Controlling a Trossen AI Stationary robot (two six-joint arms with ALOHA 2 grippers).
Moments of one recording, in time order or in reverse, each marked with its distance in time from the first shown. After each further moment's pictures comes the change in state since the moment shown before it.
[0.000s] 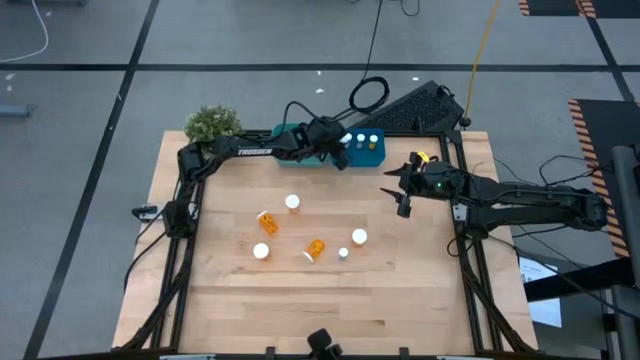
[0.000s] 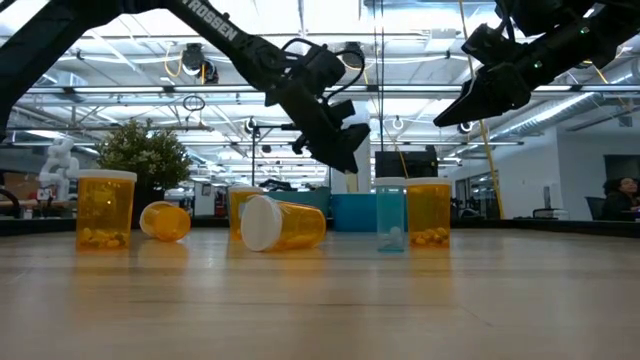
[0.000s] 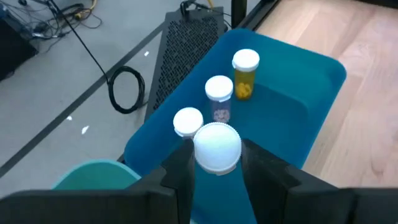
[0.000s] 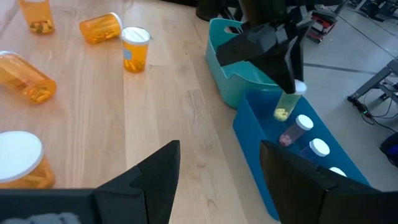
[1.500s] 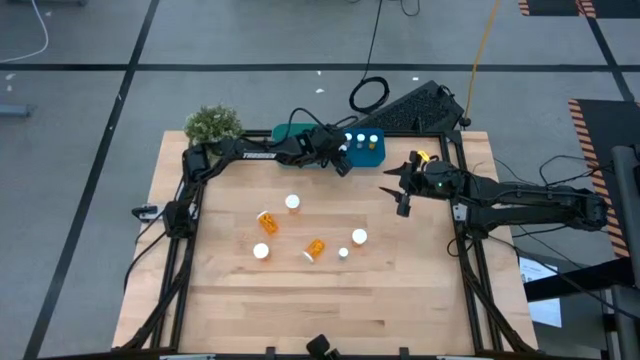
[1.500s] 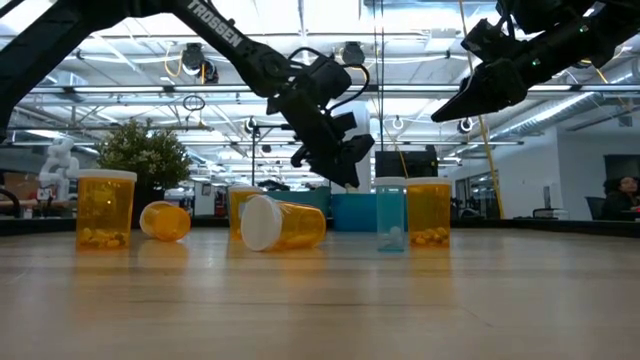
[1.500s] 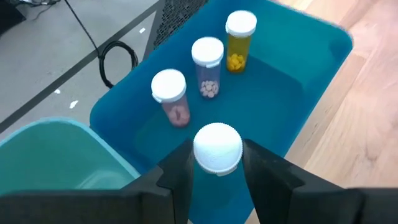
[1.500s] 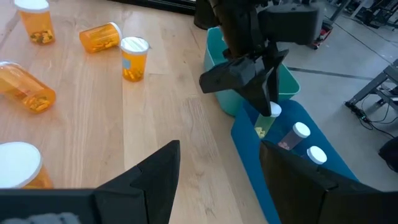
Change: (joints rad) left arm -0.027 0.039 -0.007 -0.029 -0.011 -0.116; right arm 0.000 0.000 0.000 0.030 -0.001 -0.001
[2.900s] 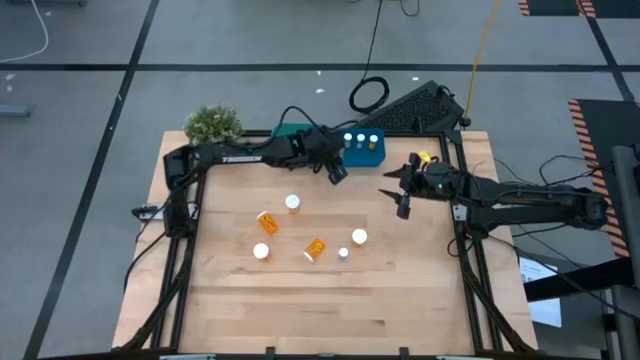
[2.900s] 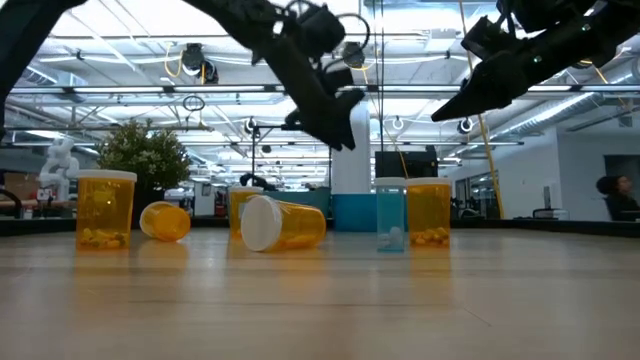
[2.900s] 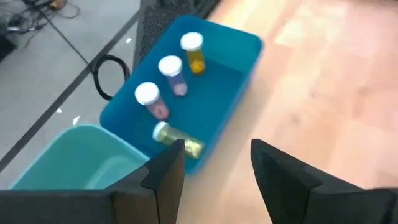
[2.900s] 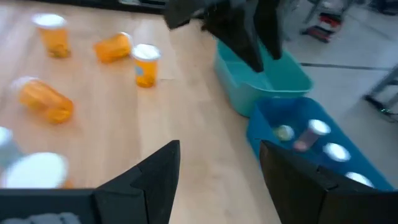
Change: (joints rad) left arm -0.089 -0.186 0.001 -0.223 -0.007 0.079; right arm 0.031 0.000 0.001 -0.002 -0.026 0.085
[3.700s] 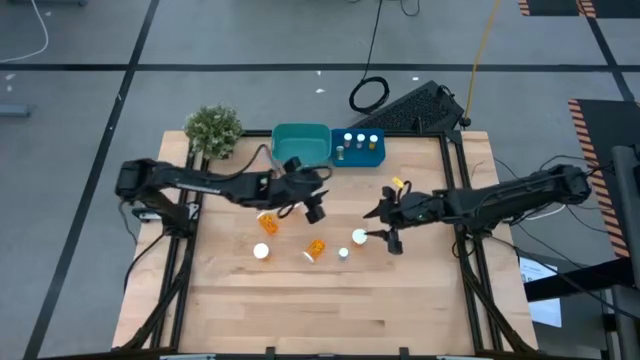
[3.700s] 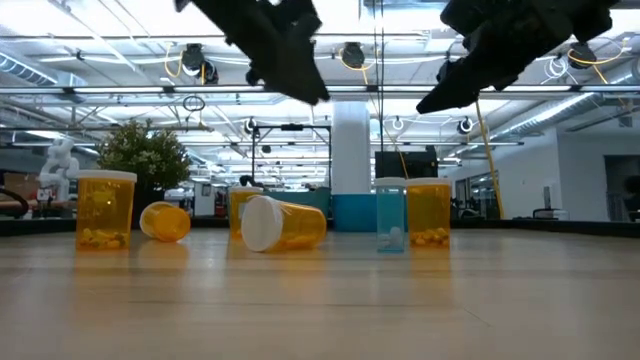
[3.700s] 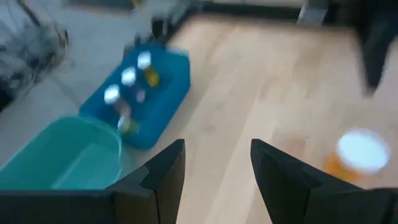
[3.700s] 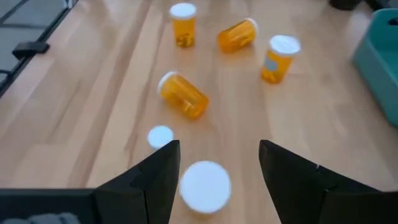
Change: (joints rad) left arm -0.297 -0.365 -0.410 0.204 -0.189 -0.057; right arm 0.354 0.296 0.169 -0.030 -0.031 0.215
